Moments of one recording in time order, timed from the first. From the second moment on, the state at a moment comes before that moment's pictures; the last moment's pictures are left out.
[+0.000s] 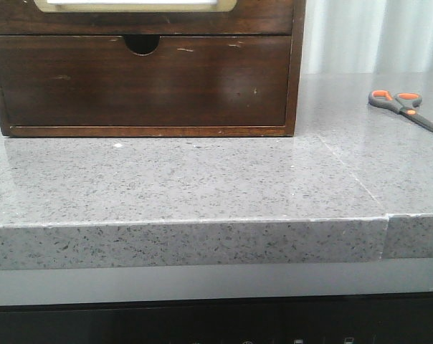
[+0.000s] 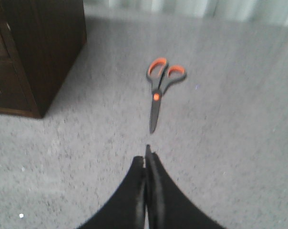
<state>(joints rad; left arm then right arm) -0.02 0.52 -0.75 -0.02 0.62 -0.03 0.06 0.62 -0.71 0.00 0.58 -0.02</state>
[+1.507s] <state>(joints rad) -0.02 0.95 -0.74 -1.05 0.54 0.32 0.06 0.82 -0.71 -0.05 0.62 -0.02</state>
